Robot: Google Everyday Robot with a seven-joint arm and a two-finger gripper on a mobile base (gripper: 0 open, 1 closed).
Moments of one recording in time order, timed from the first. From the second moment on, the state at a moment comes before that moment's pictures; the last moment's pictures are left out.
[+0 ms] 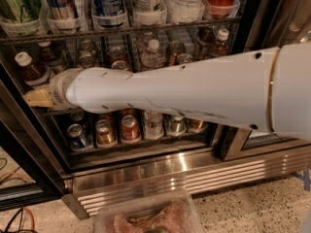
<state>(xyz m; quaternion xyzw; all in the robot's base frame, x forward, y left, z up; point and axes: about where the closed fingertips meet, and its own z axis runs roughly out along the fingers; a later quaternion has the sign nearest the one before) 0.583 0.278 0.870 -0.38 0.73 0.26 0.50</state>
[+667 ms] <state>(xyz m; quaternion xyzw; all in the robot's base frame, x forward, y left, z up) 0.589 0.299 0.859 -0.40 0.73 0.26 0.49</state>
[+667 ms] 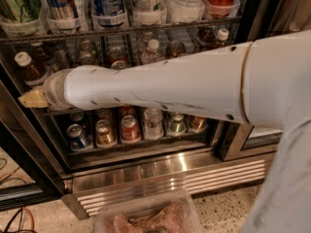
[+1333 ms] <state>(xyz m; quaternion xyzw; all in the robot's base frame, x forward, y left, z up) 0.605 0.295 0.844 -0.39 0.74 0.24 0.49</state>
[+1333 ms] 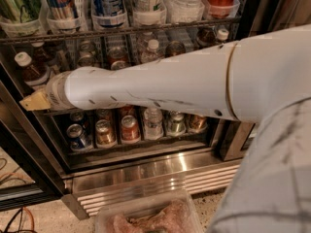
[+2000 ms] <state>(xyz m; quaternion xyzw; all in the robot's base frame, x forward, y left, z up) 0.616 0.286 0.835 -0.38 0.75 0.23 0.49</state>
